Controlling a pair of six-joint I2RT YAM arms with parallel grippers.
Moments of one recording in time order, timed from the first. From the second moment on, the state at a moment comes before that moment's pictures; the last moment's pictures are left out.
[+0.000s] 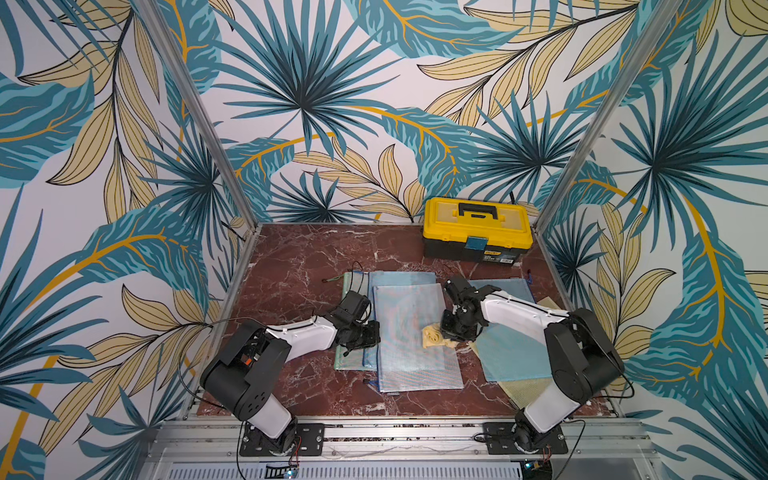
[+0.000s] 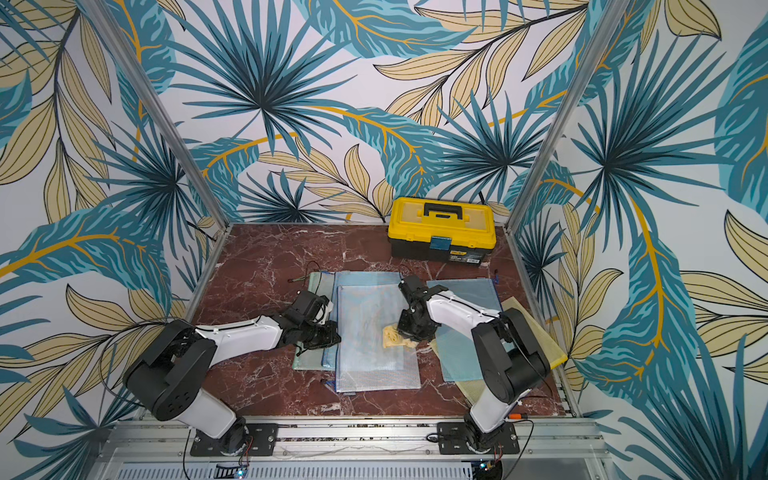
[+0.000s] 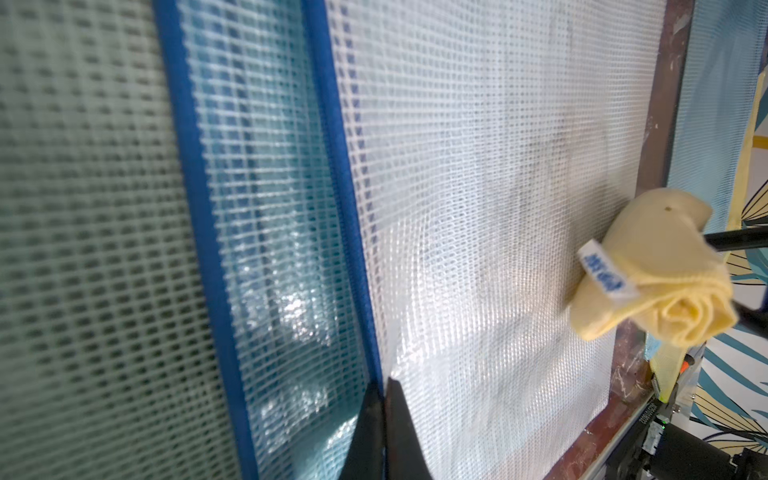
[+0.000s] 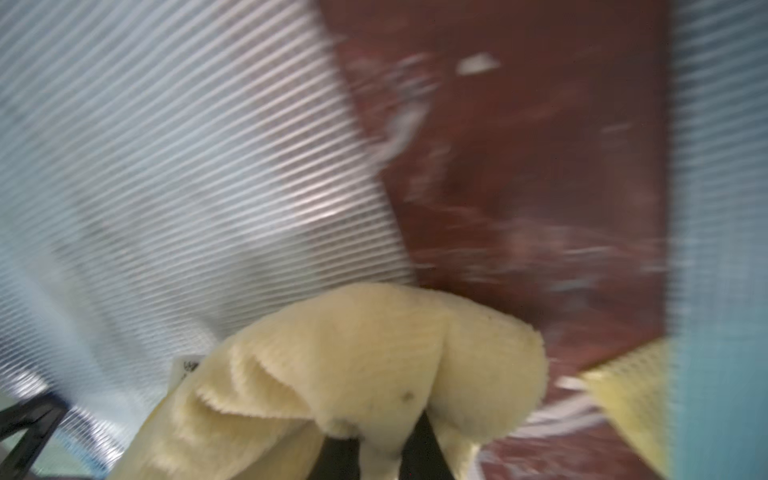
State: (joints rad) left arm -0.56 1.59 0.72 -0.18 0.34 -0.69; right arm 0.41 1.64 0.98 -0.77 -0.08 0.77
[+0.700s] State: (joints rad) left arm -0.56 1.62 0.76 -0.18 0.34 -0.69; right arm 0.54 1.52 0.84 -0.76 -0.16 0.78
